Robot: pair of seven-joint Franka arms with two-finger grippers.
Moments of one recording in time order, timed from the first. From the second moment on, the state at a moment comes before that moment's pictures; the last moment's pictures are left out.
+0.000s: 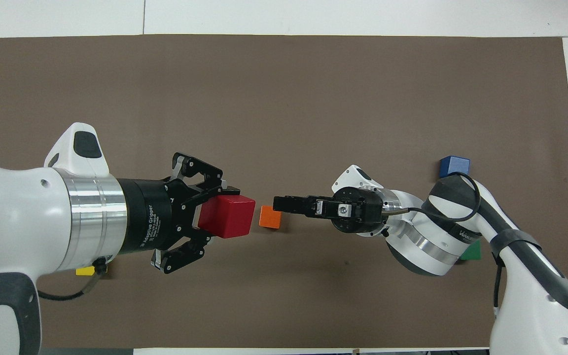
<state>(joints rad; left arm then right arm) 0.01 -0.28 -0.42 -1.85 -0.66 1.83 -1.47 0.36 0.17 -0.01 -2.33 2.36 1.16 -1.01</state>
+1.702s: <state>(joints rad) -0.02 -0.29 -0.42 -1.89 -0.66 1.85 -1.47 0.54 0.23 -0.01 -2.22 2.51 1.24 -1.20</state>
